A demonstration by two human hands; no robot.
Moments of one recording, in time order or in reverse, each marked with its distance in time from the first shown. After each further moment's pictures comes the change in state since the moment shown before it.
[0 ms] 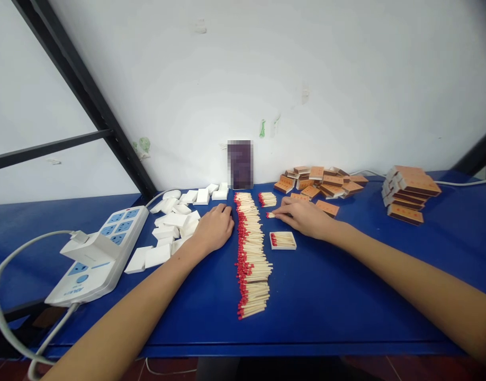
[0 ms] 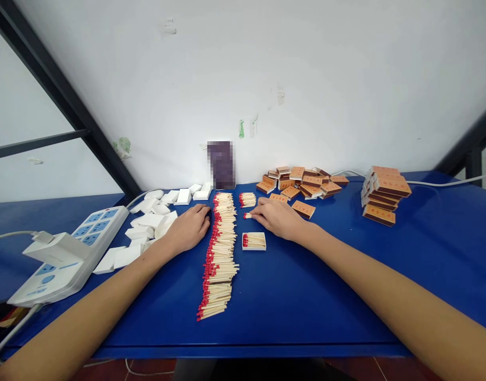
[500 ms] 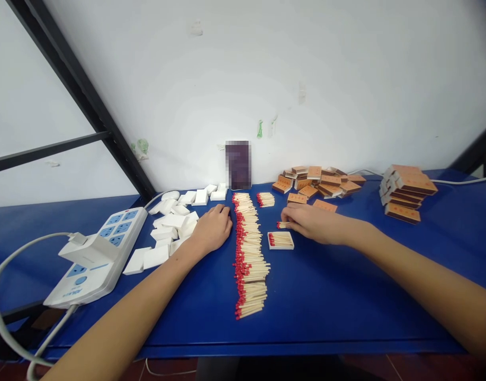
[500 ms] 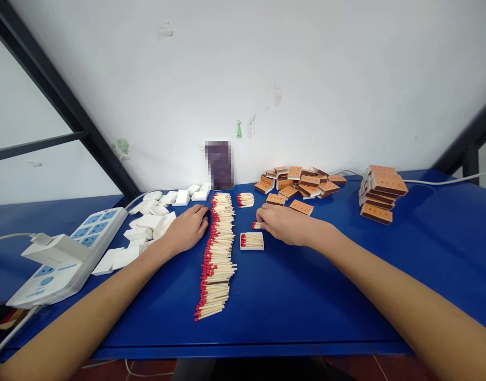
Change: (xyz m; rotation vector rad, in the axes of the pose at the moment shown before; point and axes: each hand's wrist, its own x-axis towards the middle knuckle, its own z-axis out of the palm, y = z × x) left_hand 0.001 0.000 0.000 -0.008 -0.001 0.001; right_hand -0.019 -0.006 -0.024 0.115 -0.221 0.025
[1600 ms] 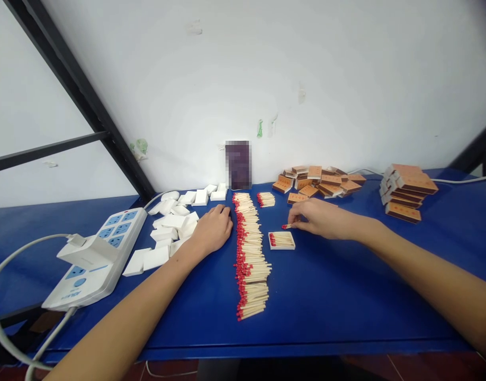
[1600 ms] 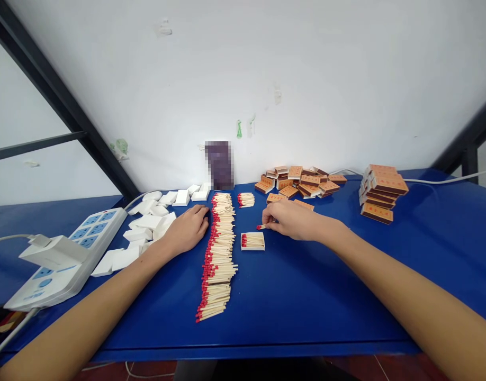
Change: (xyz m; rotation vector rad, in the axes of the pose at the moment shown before) left_hand -0.001 0.001 -0.002 0.008 -0.012 -0.001; right_hand -0.003 0.003 -0.016 -0.015 -0.026 0.025
